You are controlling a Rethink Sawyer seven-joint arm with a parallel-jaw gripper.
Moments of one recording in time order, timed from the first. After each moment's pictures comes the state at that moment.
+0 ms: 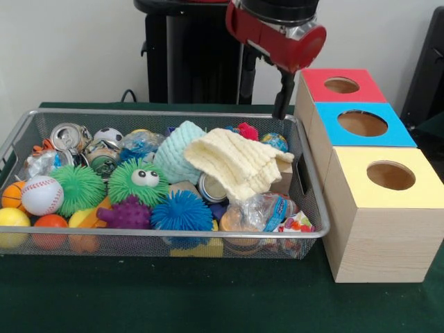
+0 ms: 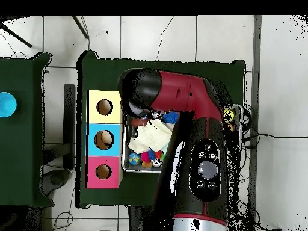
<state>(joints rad) -0.12 -0.60 -0.09 1.20 -0.02 1.10 2.43</state>
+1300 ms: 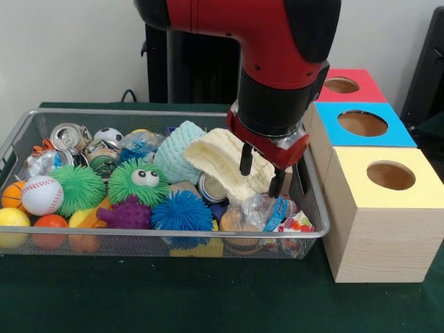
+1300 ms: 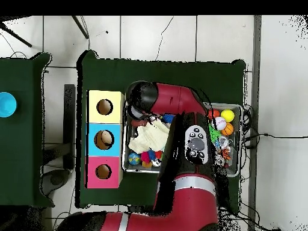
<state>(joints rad) -0.14 -0.40 -0.05 1.20 -0.03 0.94 2.43</state>
